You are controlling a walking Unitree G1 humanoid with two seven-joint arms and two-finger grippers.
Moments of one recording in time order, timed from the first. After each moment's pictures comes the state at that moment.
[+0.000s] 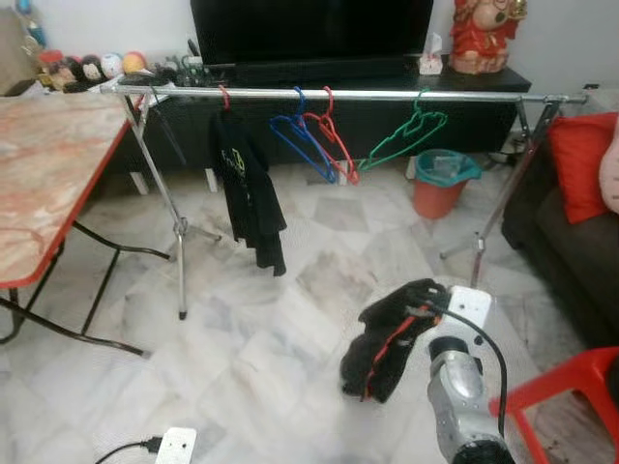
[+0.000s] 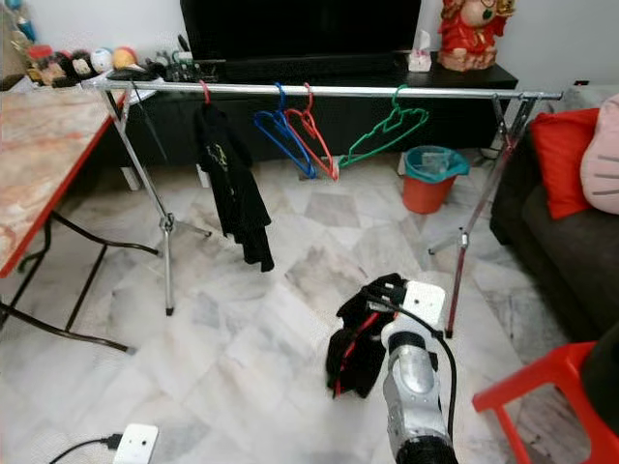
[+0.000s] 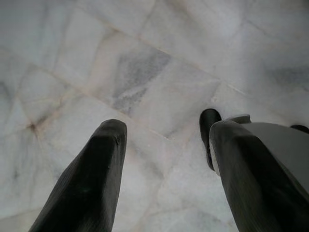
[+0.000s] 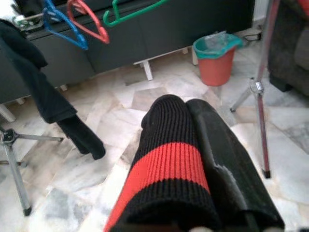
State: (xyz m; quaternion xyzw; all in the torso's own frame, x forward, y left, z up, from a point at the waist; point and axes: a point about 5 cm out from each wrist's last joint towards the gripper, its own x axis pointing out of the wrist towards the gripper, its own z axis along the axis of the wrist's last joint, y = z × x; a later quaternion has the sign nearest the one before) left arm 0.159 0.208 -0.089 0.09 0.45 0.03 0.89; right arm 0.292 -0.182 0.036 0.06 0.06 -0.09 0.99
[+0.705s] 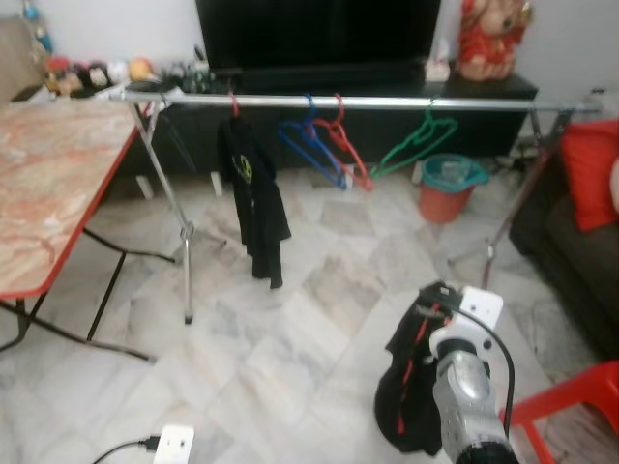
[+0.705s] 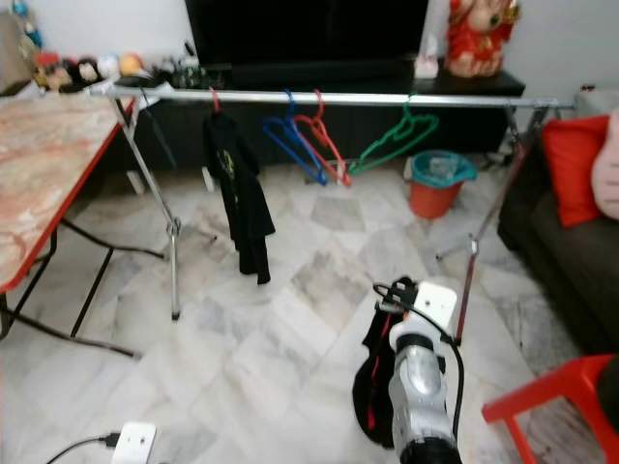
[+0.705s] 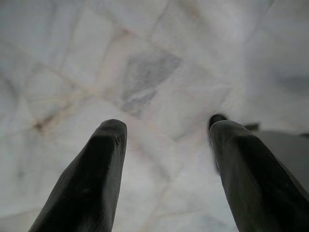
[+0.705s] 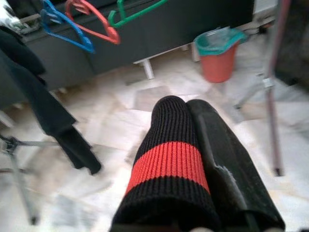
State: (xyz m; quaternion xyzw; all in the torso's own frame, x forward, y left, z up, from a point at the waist) left arm 0.151 0.217 -0.091 0.09 0.46 0.04 0.88; right arm 0.297 -0.170 0.039 0.09 0.06 -0.09 0.99
